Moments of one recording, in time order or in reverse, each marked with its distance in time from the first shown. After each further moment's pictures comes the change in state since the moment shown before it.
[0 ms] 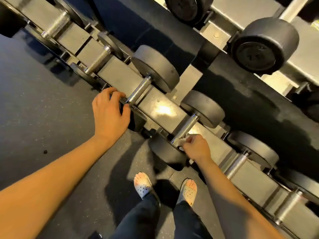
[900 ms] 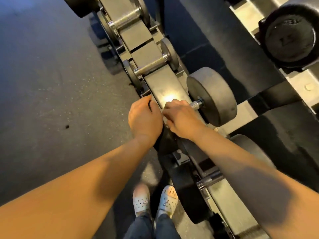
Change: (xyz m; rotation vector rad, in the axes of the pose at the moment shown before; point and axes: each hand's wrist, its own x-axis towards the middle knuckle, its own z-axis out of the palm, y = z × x) left_hand 0.047 -0.010 0.038 -0.319 0.240 -0.724; right_hand 0.102 -0.218 0.049 -0.736 -0.109 -1.353
